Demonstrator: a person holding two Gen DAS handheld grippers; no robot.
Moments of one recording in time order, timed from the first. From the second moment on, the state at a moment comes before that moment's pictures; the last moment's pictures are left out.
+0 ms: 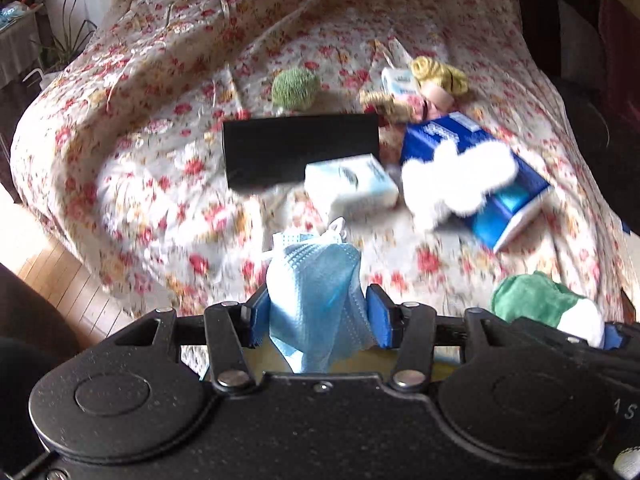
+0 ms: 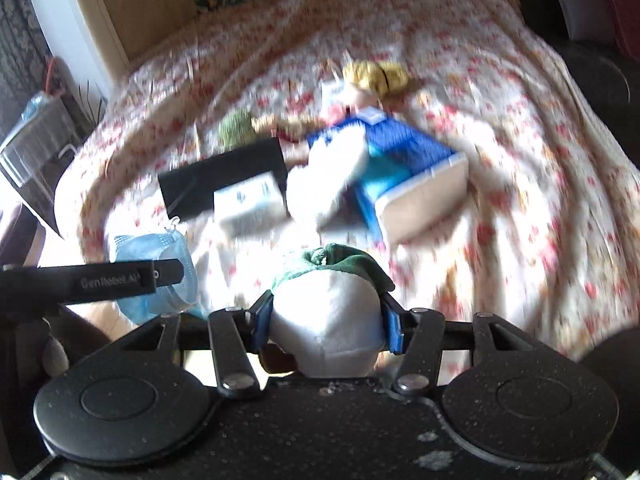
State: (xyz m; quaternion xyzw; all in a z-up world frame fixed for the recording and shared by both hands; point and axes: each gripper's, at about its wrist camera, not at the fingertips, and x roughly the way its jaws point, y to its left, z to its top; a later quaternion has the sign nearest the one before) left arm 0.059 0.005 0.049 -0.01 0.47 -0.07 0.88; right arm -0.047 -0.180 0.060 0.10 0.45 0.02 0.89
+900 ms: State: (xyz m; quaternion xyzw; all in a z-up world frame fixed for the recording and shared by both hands) left arm 0.021 0.002 0.013 0.02 0.51 -0.03 0.86; right arm -0.076 -0.174 0.039 0.08 0.53 0.01 0.85
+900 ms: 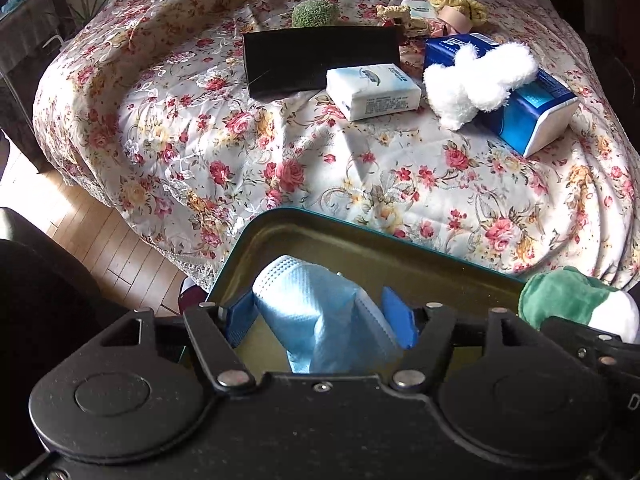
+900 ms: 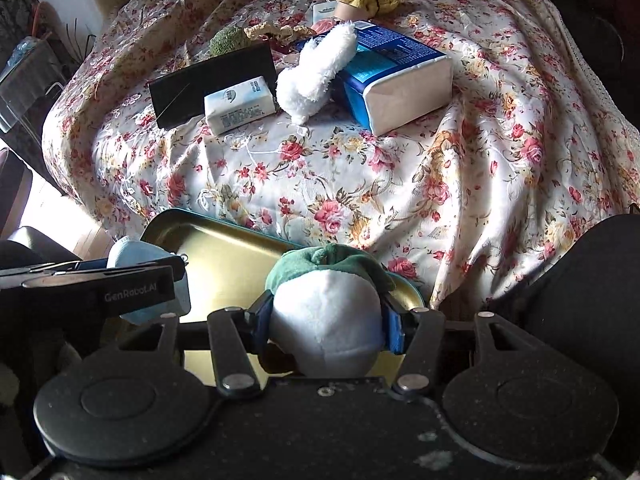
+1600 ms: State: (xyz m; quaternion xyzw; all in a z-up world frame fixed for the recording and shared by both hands) left arm 0.021 0.003 0.012 0.02 0.52 -0.04 0.85; right arm -0.075 -0.173 0.041 0.08 0.52 0.01 0.85
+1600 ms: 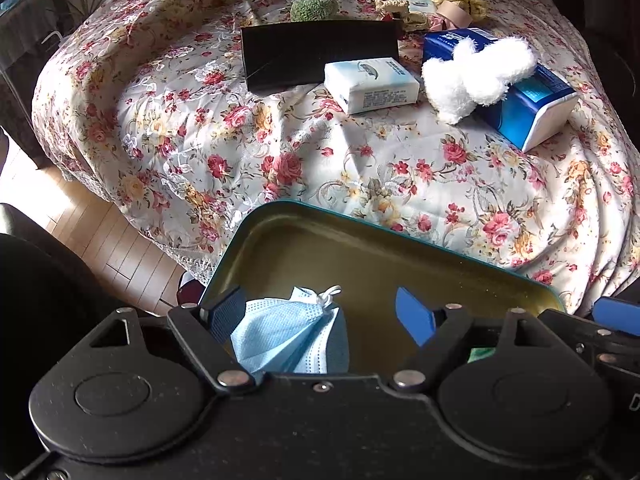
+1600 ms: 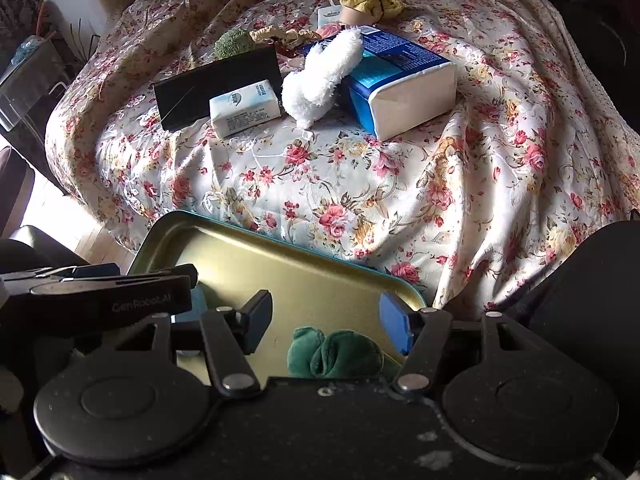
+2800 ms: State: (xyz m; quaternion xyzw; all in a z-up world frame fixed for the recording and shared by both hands) left arm 0.054 0.000 0.041 0.04 0.48 -0.06 0.87; right arm -0.037 -0.187 0.051 0.08 0.50 -0.01 0.86
